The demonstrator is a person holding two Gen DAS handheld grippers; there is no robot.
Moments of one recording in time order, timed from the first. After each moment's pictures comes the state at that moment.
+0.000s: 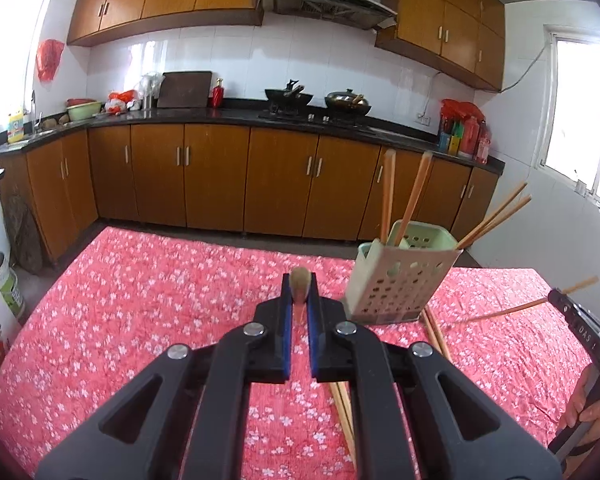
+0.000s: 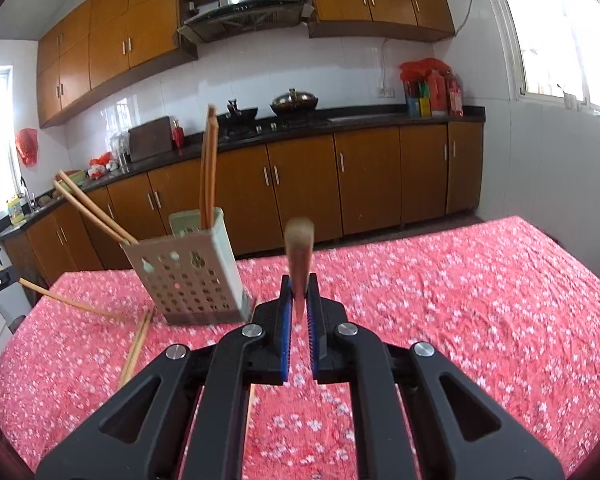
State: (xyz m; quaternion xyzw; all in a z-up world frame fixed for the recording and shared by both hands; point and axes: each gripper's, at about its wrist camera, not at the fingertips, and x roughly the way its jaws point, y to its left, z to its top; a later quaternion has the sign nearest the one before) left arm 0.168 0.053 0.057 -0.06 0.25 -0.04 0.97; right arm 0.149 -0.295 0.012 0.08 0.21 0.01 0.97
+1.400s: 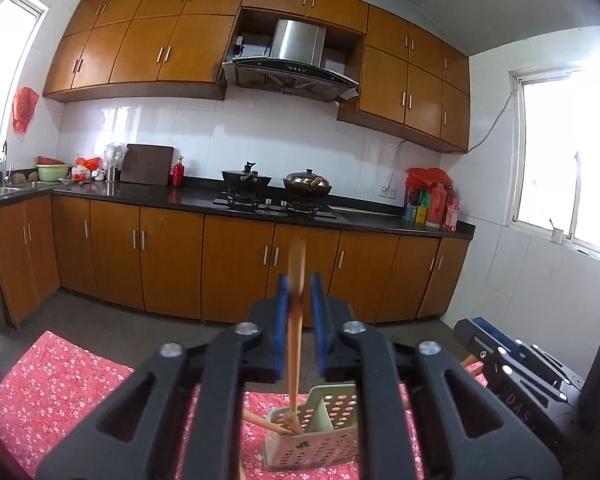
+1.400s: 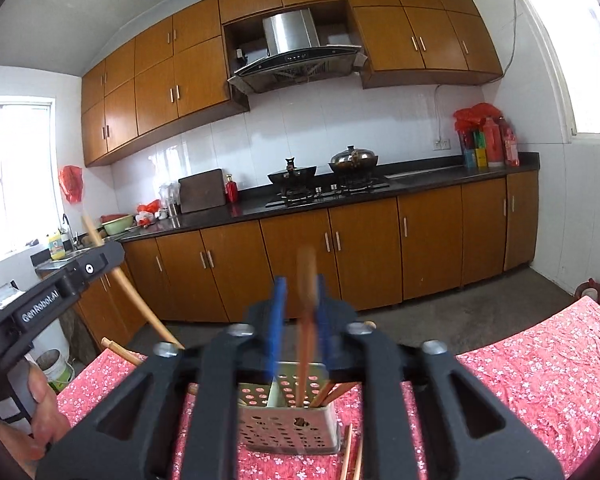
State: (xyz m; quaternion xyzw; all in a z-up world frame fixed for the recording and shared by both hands) left arm 0.267 -0.030 0.150 -0.07 0.11 -0.08 0.99; right arm 0.224 -0.235 0.092 0.09 0.11 0.09 0.99
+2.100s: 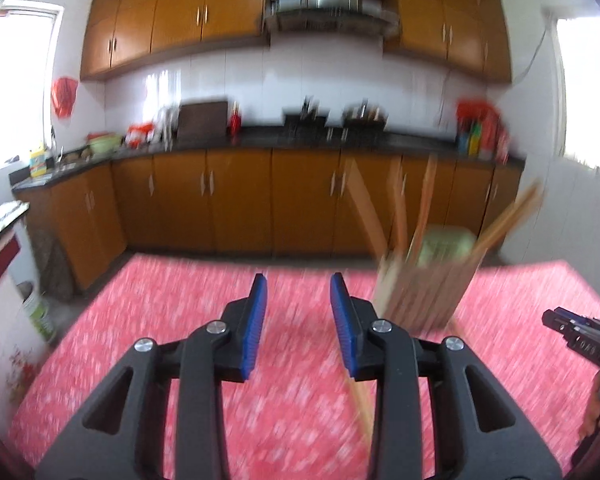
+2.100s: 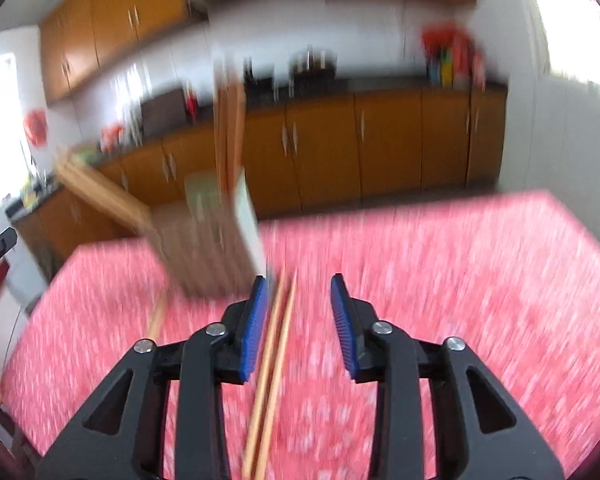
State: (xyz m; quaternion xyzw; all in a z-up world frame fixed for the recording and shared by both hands) left arm 0.167 0.036 0.042 -0.01 0.24 0.02 0.97; right arm 0.177 -0.270 -0.038 0.10 0.35 0.06 0.93
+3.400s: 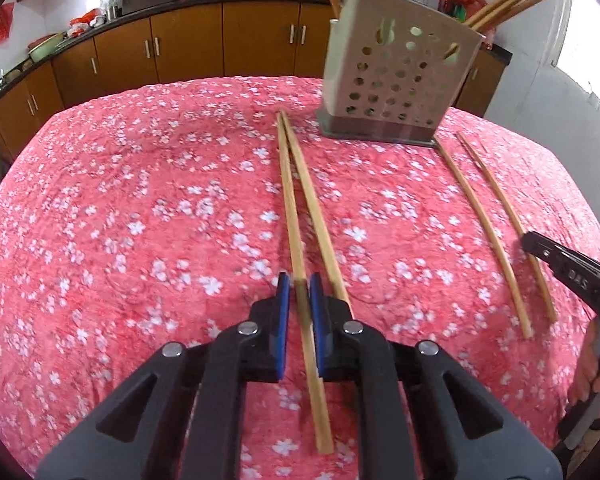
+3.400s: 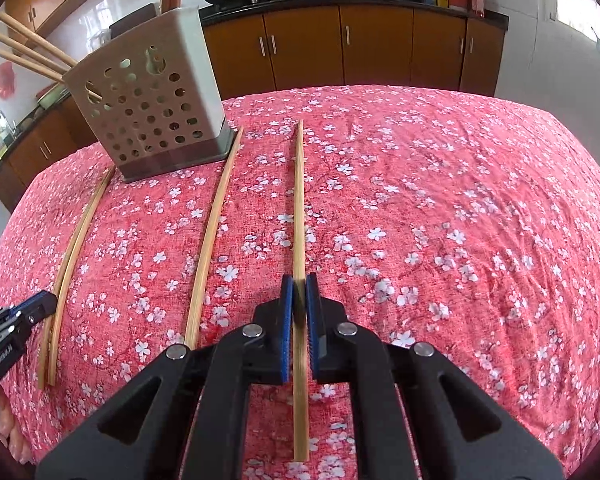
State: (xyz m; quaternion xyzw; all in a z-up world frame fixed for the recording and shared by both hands) left arm 0.194 -0.014 -0.099 -0.02 0.46 -0.06 0.89; right arm 0.189 -0.269 -0.115 0.06 0.43 0.01 0.90
